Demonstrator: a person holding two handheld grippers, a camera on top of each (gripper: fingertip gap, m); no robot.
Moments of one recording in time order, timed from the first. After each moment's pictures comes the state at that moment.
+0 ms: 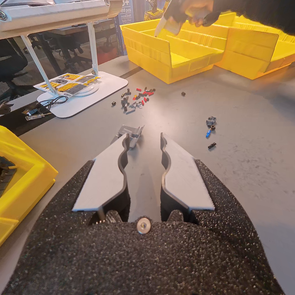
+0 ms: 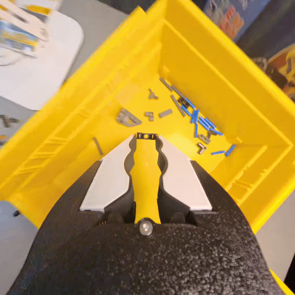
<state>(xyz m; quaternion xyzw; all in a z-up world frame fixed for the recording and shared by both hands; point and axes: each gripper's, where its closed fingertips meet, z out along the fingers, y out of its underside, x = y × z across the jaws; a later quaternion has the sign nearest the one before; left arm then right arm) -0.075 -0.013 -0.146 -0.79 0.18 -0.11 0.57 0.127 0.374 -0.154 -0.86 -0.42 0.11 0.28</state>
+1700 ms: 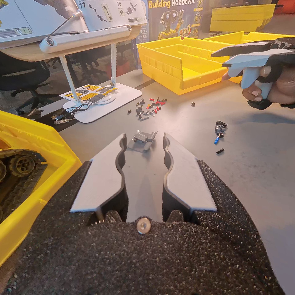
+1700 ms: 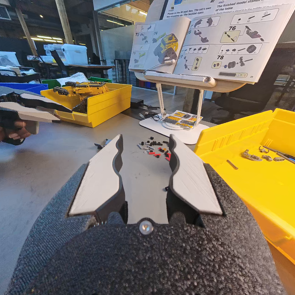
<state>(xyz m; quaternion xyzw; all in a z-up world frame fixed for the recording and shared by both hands) -0.099 -0.020 -0.124 -0.77 0.16 -0.08 0.61 0.080 0.093 -0.093 -0.59 -0.41 0.38 0.58</state>
